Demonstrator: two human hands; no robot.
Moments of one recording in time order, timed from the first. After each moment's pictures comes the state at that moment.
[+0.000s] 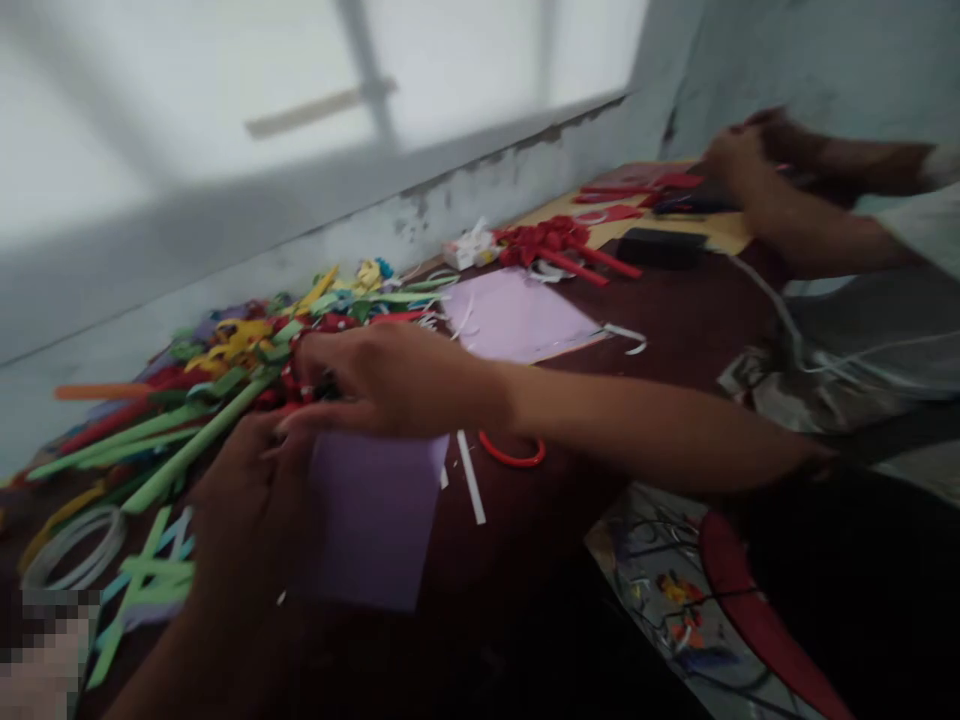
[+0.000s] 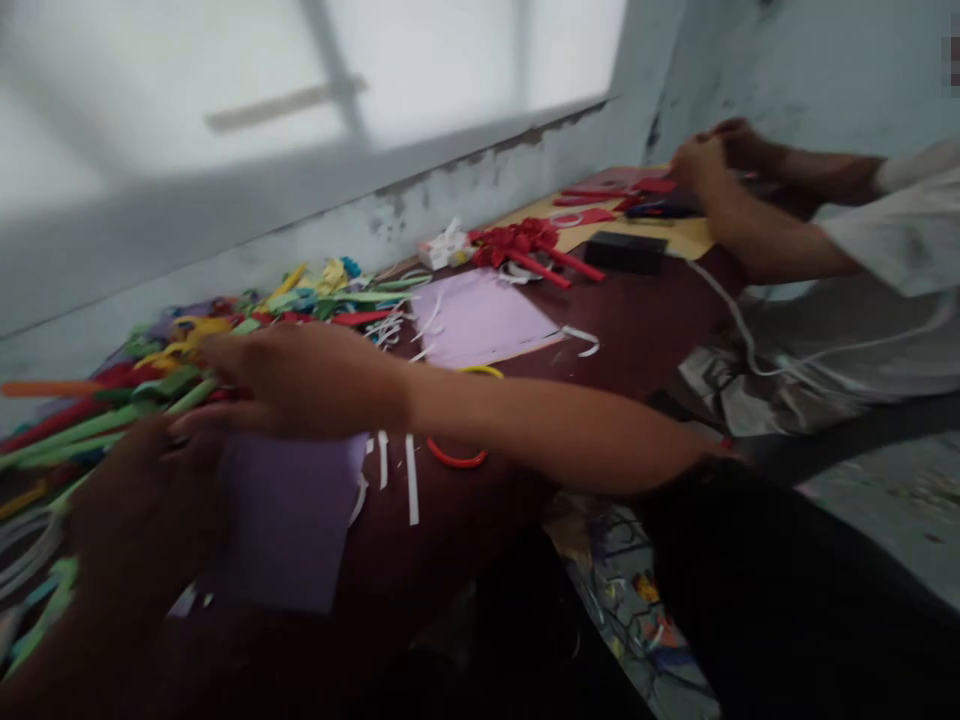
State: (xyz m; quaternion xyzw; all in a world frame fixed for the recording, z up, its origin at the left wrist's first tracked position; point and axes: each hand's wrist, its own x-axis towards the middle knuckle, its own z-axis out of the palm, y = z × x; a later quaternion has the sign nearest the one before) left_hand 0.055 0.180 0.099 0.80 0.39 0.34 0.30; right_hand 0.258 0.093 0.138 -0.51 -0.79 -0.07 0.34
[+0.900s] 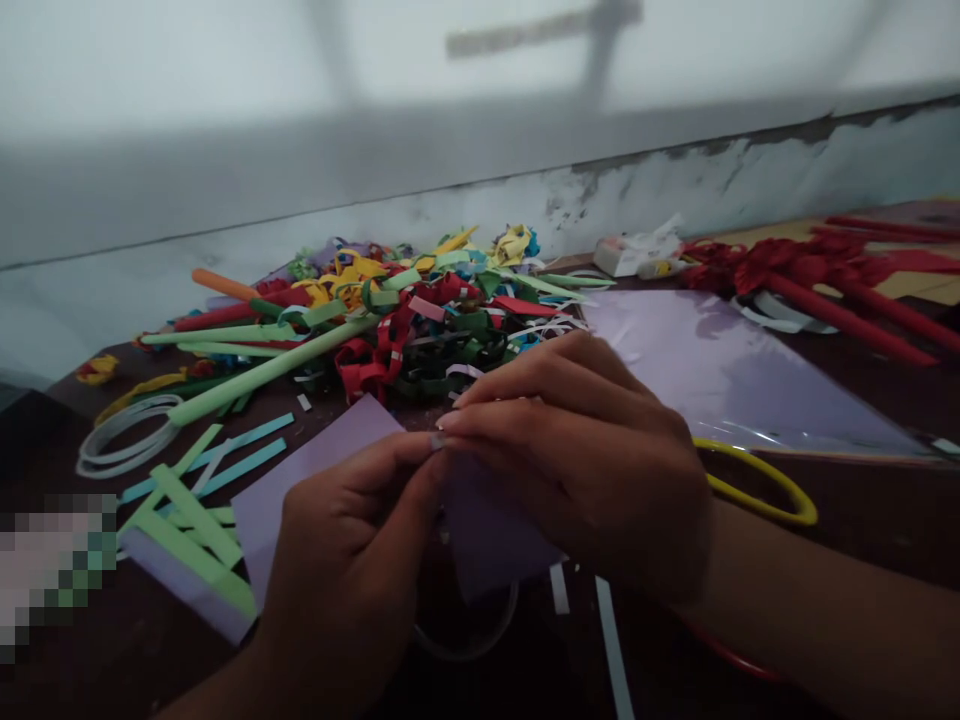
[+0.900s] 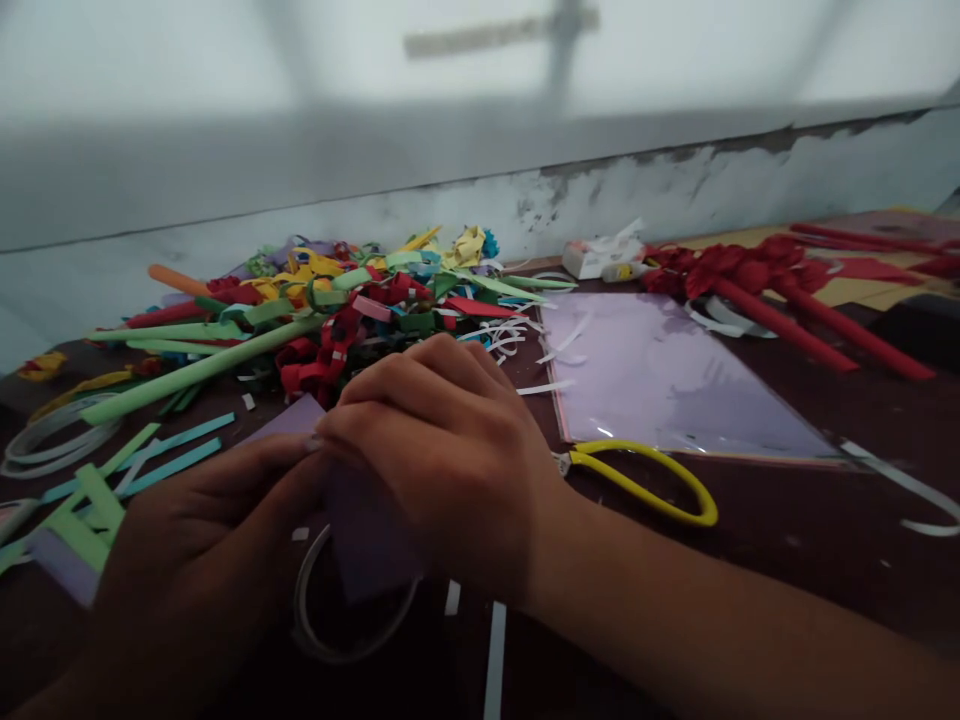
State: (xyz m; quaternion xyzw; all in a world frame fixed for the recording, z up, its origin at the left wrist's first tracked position) left_hand 0.087 0.145 0.064 0.68 0.40 0.41 0.46; right_hand 0.256 0.114 0.055 -0.39 -0.75 -0.13 0.51
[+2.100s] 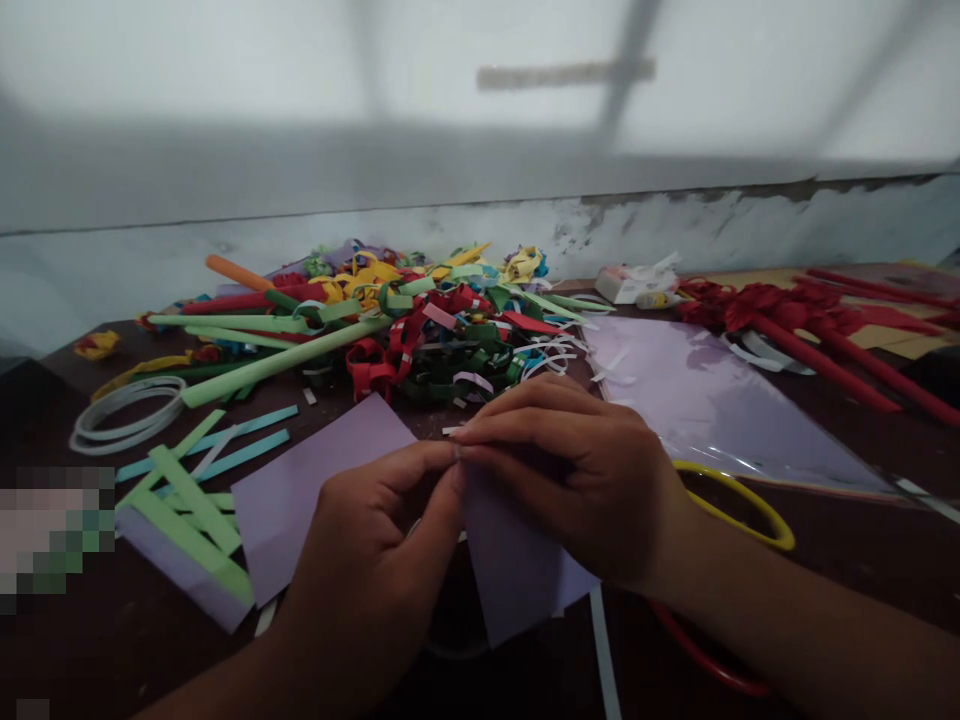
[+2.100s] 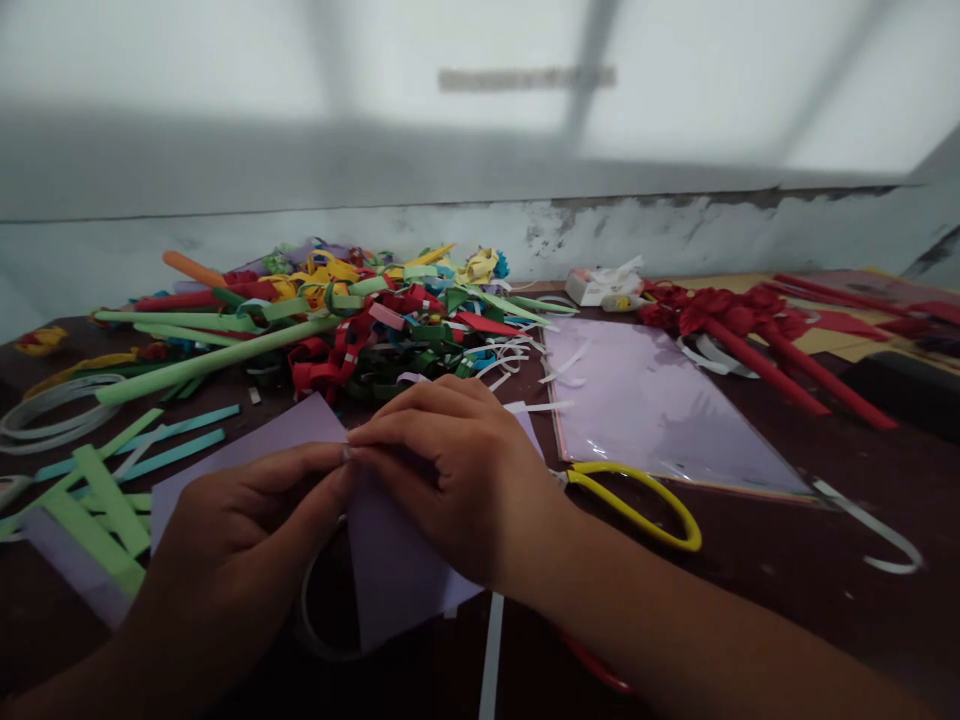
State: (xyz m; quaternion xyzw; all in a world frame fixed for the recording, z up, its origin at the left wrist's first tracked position) left_hand 0.081 0.144 0.055 0.73 0.37 0.38 0.44; right_hand 0.258 0.119 0.050 -0.40 -0.76 0.01 0.52
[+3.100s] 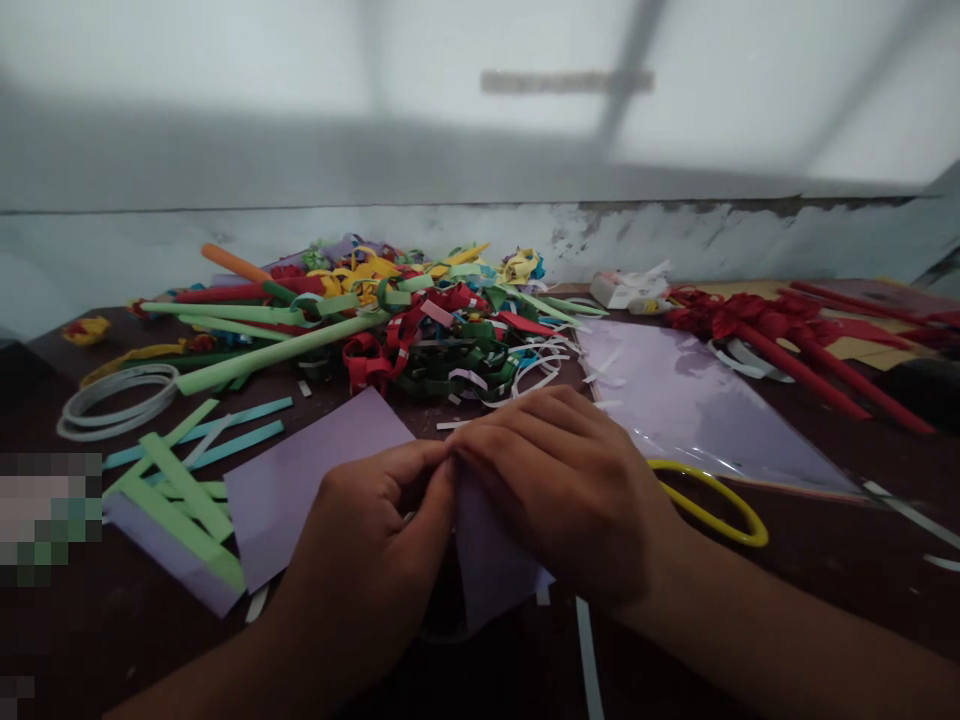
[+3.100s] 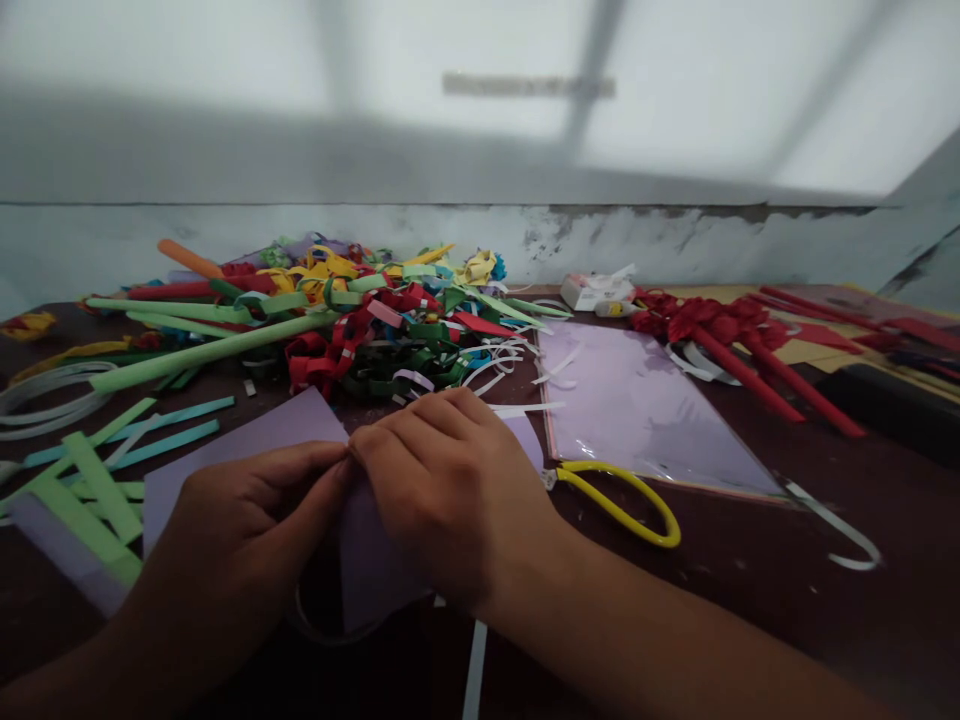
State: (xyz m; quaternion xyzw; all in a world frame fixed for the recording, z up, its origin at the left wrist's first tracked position) left_hand 0.083 0.146 0.057 0.79 0.37 0.36 0.33; right_hand 0.252 0.112 0.050 -0.42 -0.81 -0.20 0.37
